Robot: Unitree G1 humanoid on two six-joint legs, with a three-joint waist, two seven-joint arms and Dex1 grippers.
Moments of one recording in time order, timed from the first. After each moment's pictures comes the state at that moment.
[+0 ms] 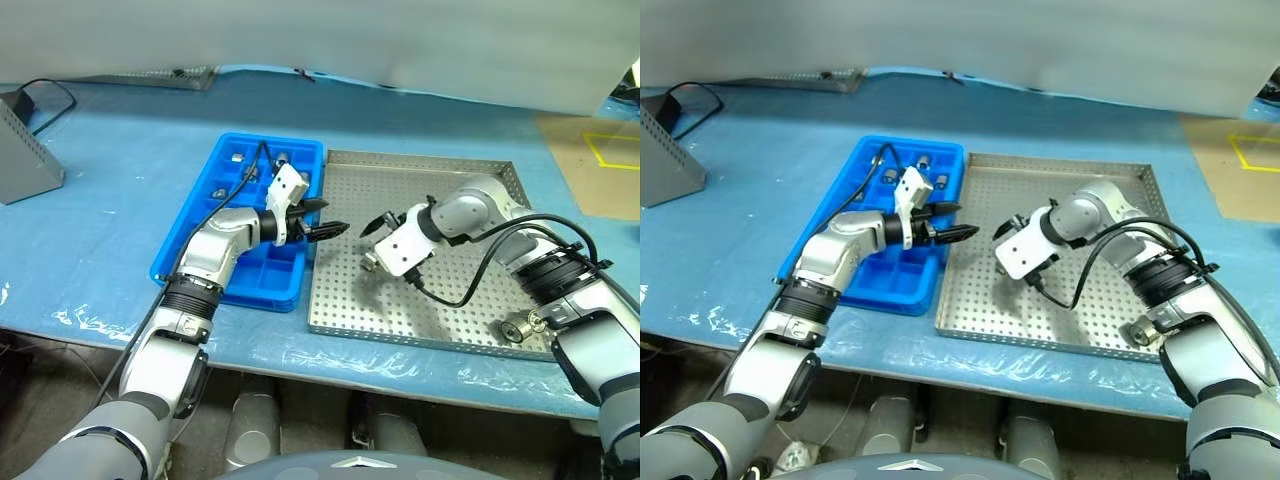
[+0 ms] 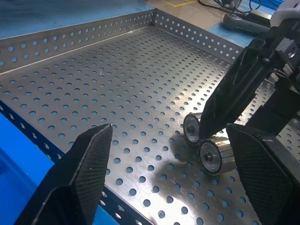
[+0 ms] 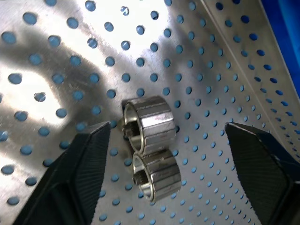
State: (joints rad) left arm -0.74 0.23 -0.12 0.37 -0.27 0.45 -0.93; right arm -0.85 -0.73 0.54 0.29 -0.36 -0.40 1.27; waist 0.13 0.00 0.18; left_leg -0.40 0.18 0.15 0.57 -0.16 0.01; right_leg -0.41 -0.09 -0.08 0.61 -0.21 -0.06
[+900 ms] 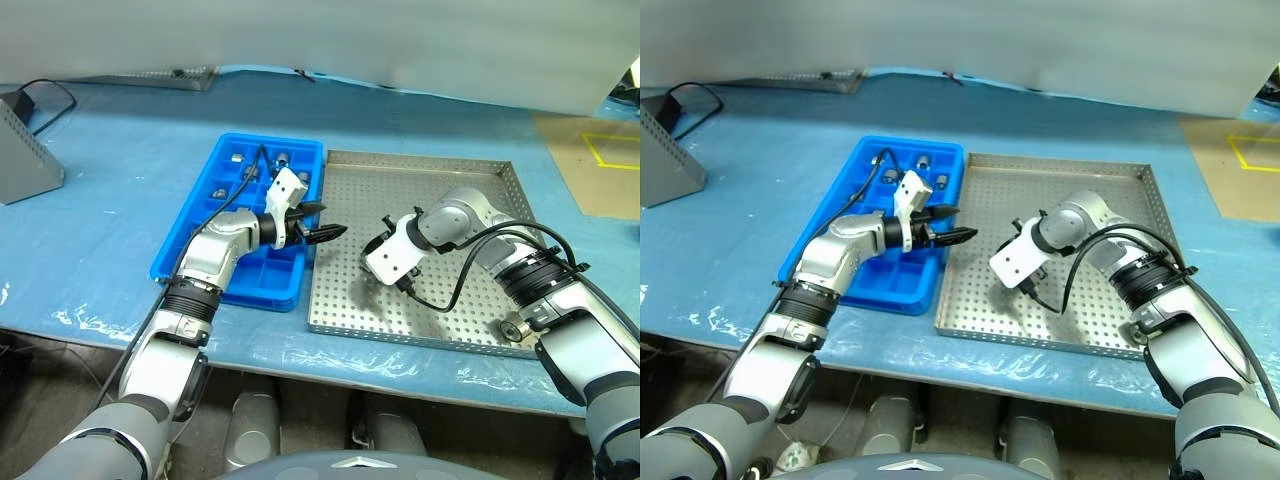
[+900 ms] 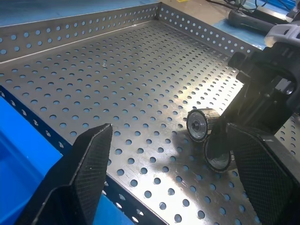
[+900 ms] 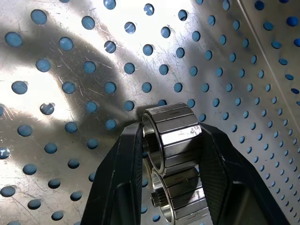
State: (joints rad) left arm -0.73 0.23 -0.12 0.38 -0.27 0.45 -0.91; right arm -0.85 -0.69 0.56 0.36 -0.43 -0.45 1.27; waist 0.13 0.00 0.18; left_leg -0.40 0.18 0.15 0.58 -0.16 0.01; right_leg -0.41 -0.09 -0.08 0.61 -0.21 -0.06
